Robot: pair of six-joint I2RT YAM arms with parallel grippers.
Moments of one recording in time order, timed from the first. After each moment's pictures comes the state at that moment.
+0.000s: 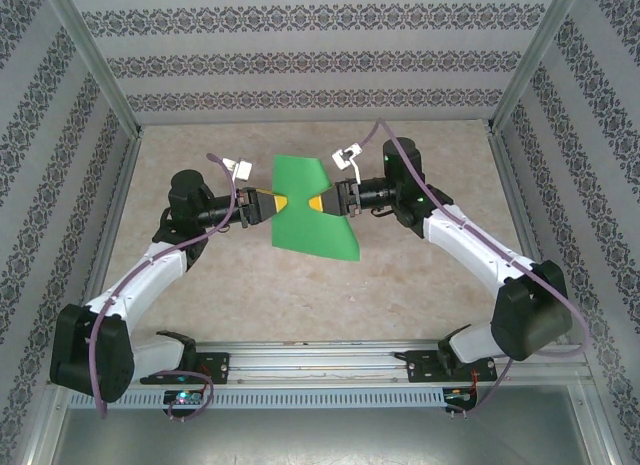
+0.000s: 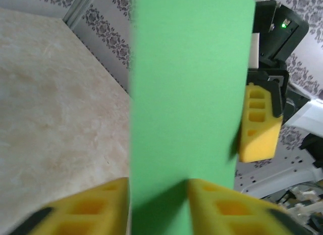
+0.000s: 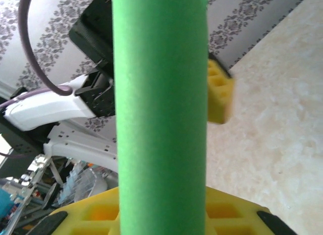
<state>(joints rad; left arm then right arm) -0.22 1.21 0.75 0.35 1.01 -0.67 0.46 1.44 1.09 0.01 -1.14 0.55</state>
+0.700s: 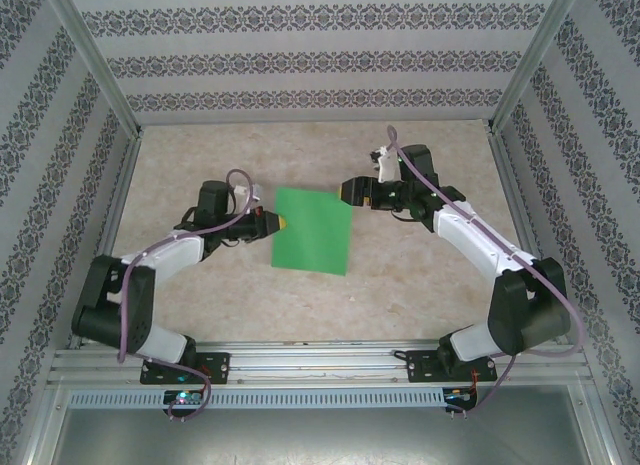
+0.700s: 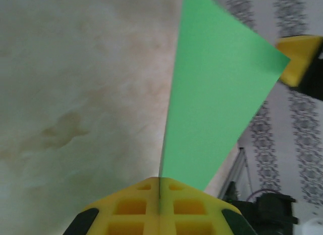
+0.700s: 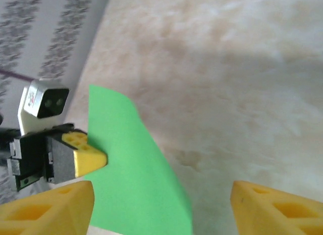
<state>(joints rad) -0.22 1.50 0.72 0.07 0.81 -0.61 0.32 1.46 1.05 -0.28 -0.59 0.48</state>
